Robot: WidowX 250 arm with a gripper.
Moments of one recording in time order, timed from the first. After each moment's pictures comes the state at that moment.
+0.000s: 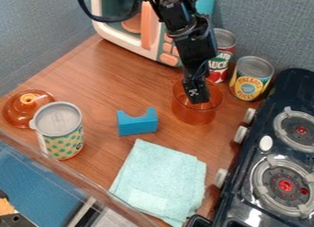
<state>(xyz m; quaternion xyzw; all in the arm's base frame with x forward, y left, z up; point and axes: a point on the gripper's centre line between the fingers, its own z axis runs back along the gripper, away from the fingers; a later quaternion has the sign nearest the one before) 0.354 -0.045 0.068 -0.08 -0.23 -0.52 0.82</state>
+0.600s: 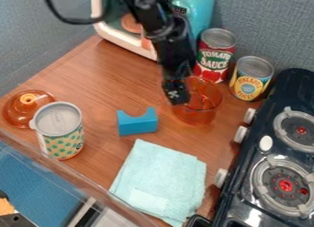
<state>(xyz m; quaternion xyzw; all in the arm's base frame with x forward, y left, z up) 0.327 -0.020 0.075 -0.06 -0.24 -0.49 0.84</state>
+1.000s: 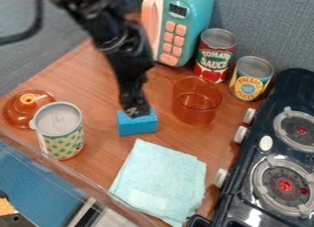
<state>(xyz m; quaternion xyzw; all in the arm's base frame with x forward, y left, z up) 0.256 0.010 0.088 0.01 -0.24 -0.40 0.88</state>
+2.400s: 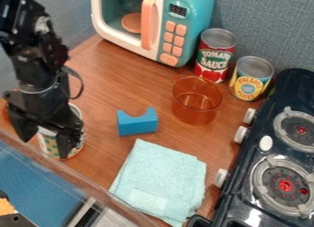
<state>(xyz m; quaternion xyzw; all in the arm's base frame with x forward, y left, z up) 0.171 0.077 0.041 0.05 -0.06 0.09 0.99</state>
